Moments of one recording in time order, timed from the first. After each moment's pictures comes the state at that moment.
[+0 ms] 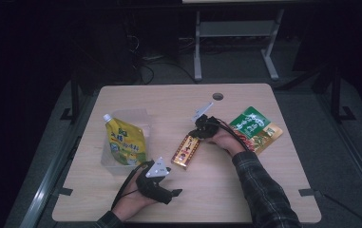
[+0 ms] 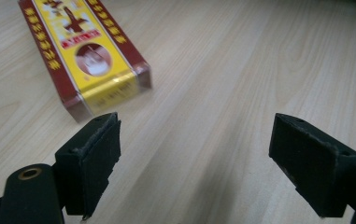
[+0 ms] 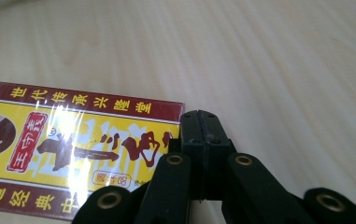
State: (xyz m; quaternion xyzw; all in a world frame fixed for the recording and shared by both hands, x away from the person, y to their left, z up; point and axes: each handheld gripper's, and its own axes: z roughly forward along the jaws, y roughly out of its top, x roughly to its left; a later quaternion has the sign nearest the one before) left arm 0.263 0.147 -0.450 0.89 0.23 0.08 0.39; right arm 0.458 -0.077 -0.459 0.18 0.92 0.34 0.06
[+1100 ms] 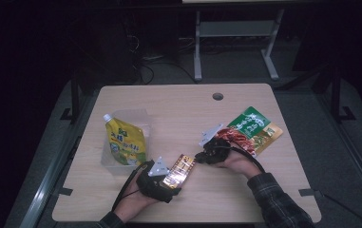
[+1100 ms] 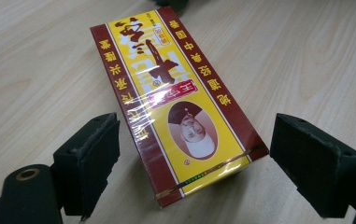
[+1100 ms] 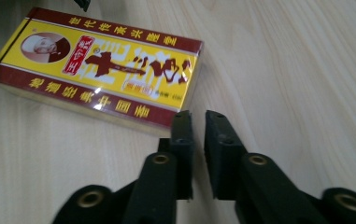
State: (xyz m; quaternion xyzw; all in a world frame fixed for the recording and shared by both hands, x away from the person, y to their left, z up) left arm 0.264 0.144 -0.456 0.89 0.26 0.08 0.37; right arm 0.370 -0.103 -0.452 0.15 0.93 0.34 0.03
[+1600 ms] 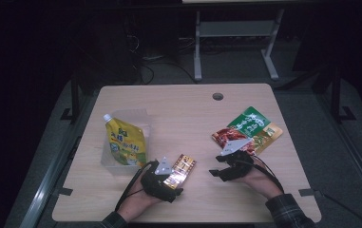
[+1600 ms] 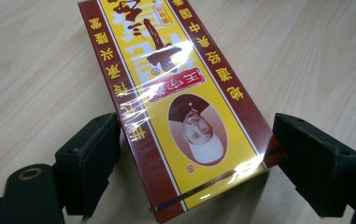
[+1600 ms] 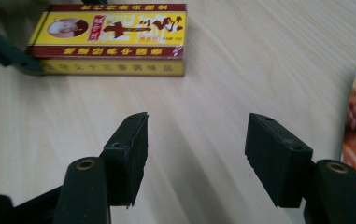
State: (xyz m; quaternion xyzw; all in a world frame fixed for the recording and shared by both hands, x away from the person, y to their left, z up) left arm 0.271 0.135 -0.465 0.90 0.28 0.07 0.34; right arm 0.308 -0.155 -0.443 0.27 0.89 0.37 0.06
